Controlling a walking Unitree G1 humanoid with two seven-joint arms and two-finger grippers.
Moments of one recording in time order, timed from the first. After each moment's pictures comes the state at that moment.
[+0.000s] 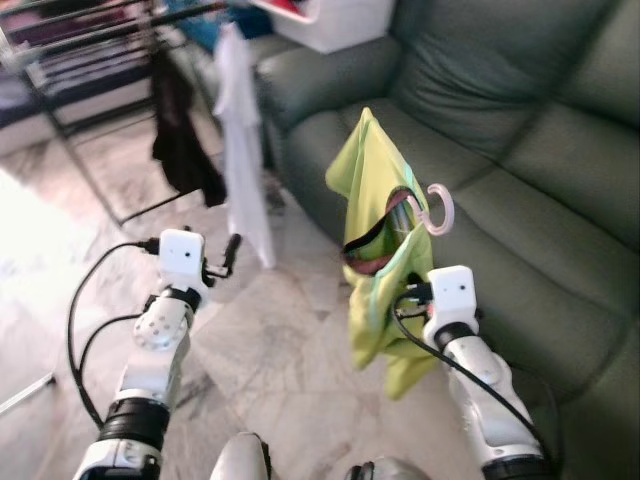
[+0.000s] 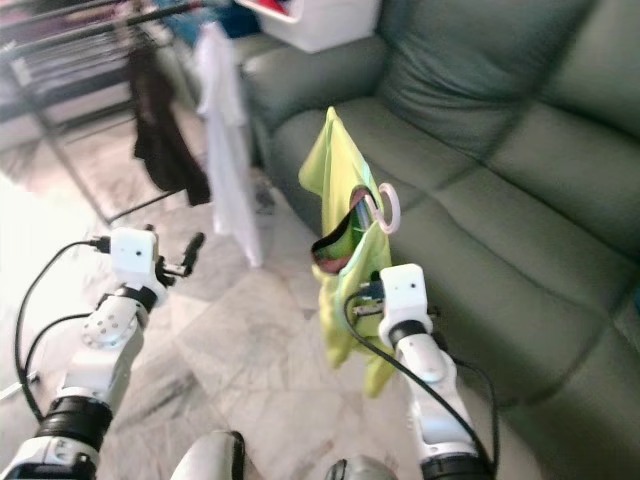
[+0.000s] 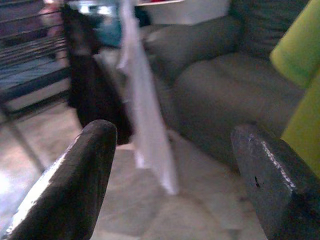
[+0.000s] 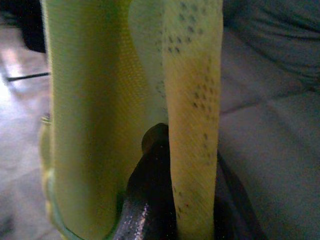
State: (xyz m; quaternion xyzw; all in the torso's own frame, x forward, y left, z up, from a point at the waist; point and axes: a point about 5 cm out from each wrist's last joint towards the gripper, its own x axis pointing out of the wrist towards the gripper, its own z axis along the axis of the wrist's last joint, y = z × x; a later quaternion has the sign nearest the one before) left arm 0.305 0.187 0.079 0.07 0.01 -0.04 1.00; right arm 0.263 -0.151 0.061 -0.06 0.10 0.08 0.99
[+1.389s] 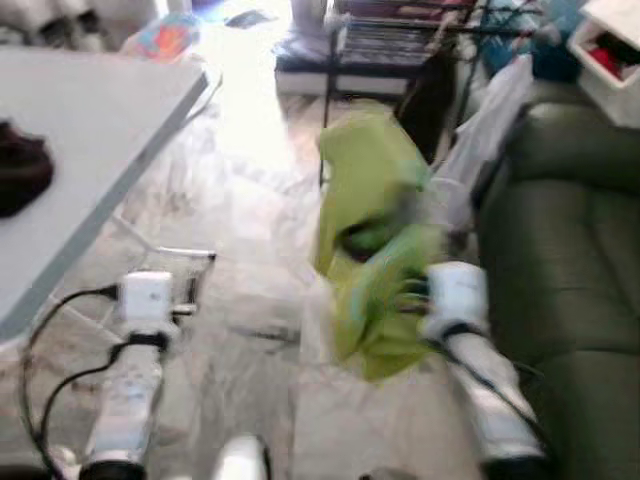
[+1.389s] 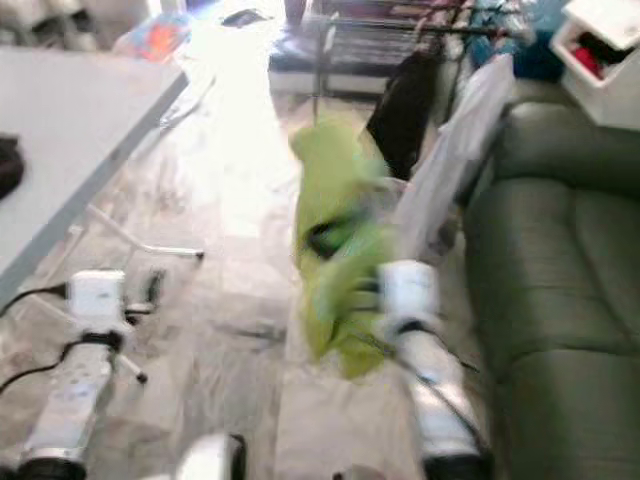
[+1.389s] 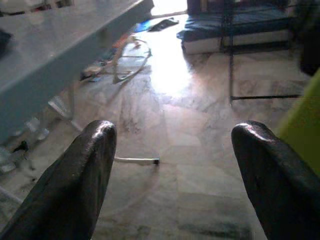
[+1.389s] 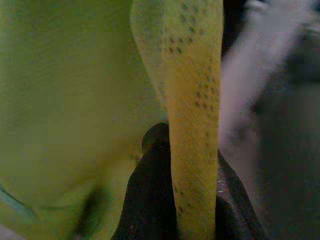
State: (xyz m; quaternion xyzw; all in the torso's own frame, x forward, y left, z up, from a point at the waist) left arm 0.254 0.212 0.057 0.09 0.05 0.02 0.99; right arm 0.261 -0.177 0.060 -0.07 0.12 0.00 0.99
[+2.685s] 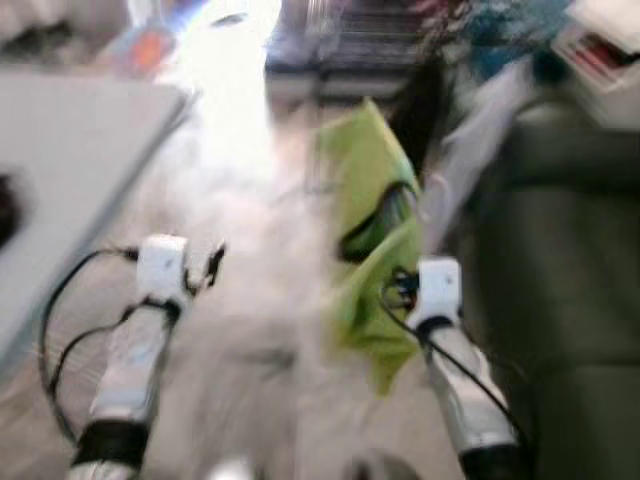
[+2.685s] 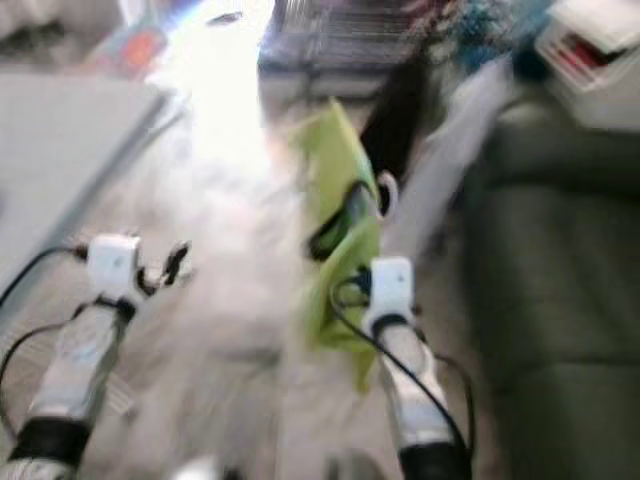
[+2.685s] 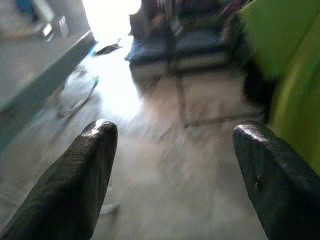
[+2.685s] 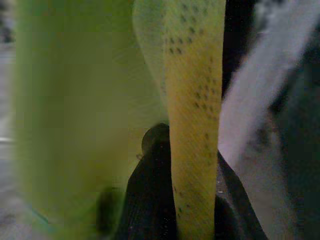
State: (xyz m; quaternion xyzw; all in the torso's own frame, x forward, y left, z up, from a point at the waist) left arm 0.293 0.186 0.083 0.06 0.02 -0.08 0.99; right arm 0.271 -0.147 0.060 -0.01 0.12 0.04 0.99
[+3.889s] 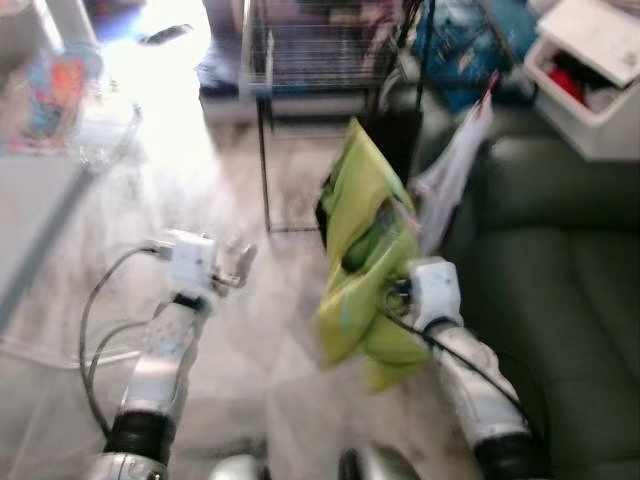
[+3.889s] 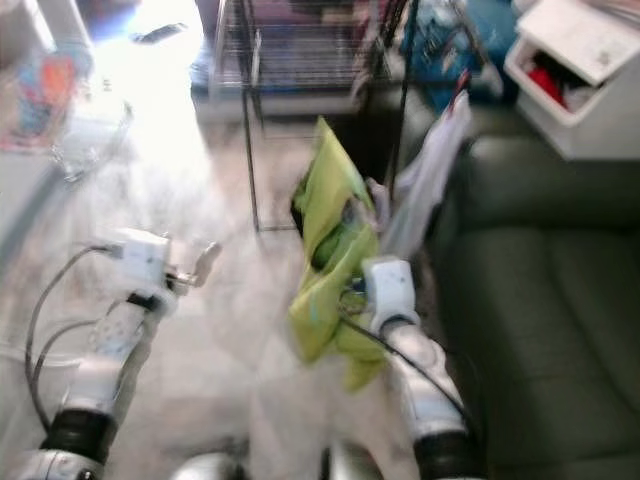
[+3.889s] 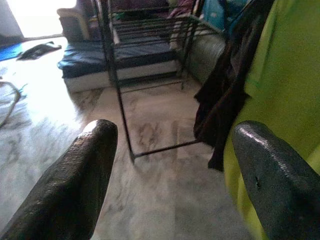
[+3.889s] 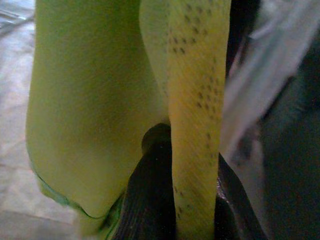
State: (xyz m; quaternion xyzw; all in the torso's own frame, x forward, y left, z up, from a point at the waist) left arm 0.295 0.167 0.076 0.04 0.04 -0.11 0.99; right arm 0.274 -0.149 0.046 -0.03 0.18 0.09 0.98
